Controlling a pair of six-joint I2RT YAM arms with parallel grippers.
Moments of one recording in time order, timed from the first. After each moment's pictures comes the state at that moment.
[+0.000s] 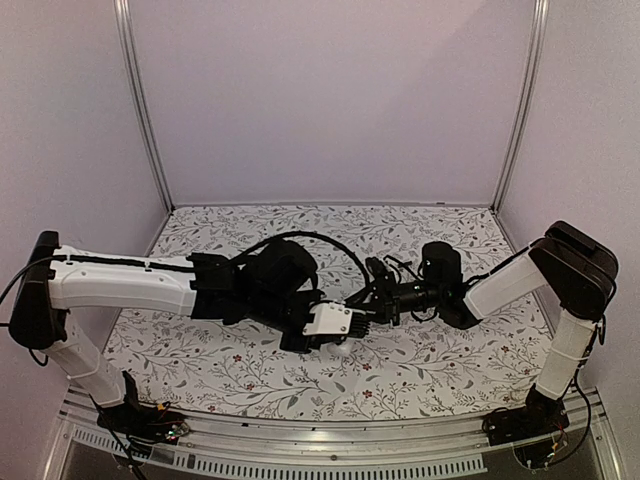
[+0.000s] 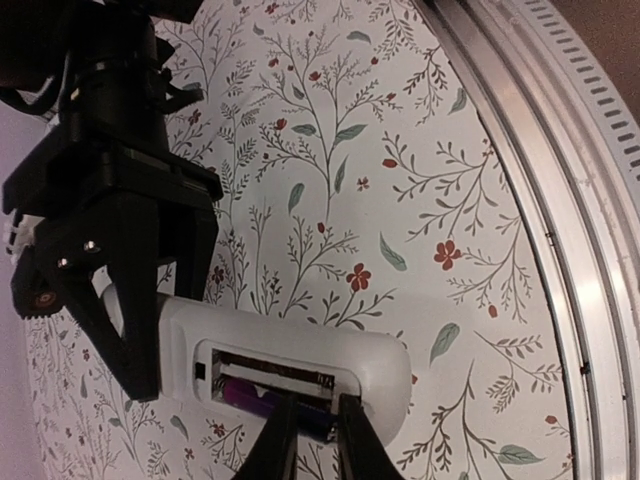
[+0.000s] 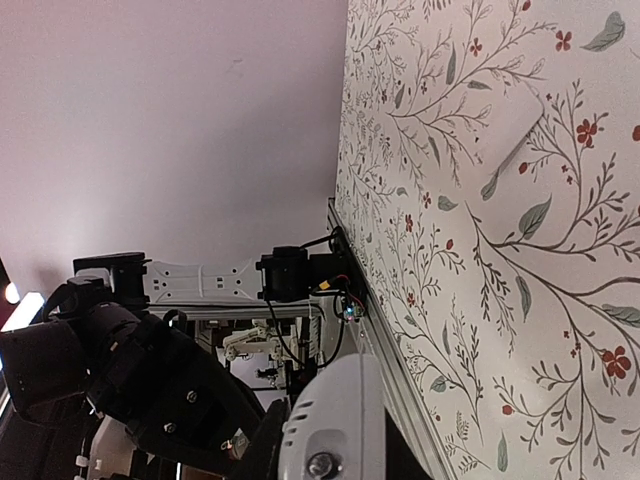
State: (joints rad) left arm -1.15 1.58 1.12 -0.35 0.14 0.71; right arm 0.69 1.82 0.70 0.89 -0.93 1.29
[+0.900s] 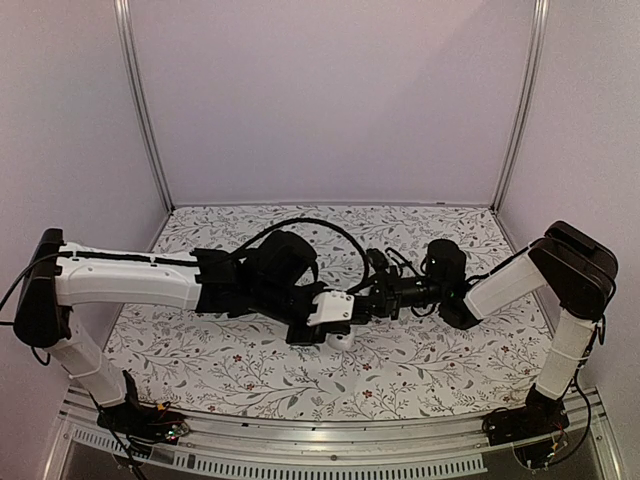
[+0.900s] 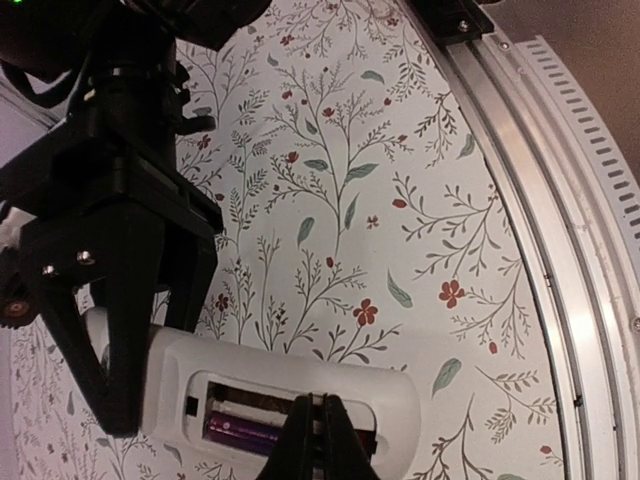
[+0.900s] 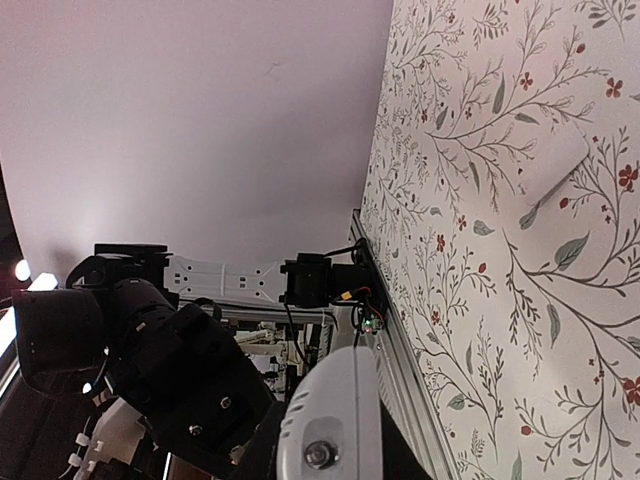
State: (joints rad) left arm -1.11 1.61 1.13 -0.29 0.22 0.66; right arm 0.69 1.82 0.70 1.01 -0.92 1.32
